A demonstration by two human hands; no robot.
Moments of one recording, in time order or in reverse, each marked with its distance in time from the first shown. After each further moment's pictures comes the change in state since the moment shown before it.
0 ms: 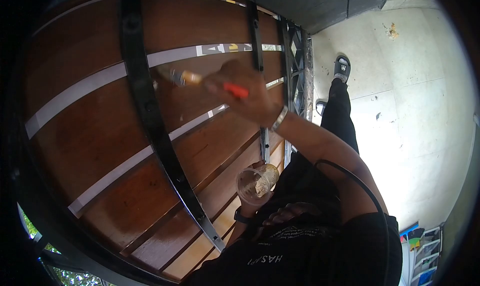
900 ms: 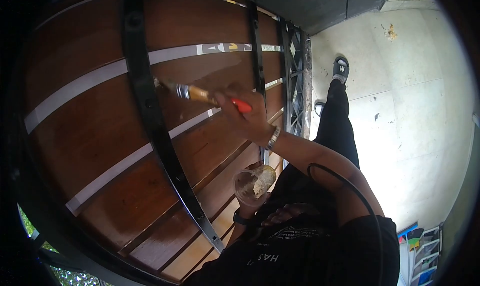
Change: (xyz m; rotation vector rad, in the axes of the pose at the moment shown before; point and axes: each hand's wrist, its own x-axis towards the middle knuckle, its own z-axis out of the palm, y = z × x) left_hand -0.010 -0.003 -0.004 0.157 0.012 -0.008; right_hand -0.044 -0.024 0.021 0.171 0.159 0.375
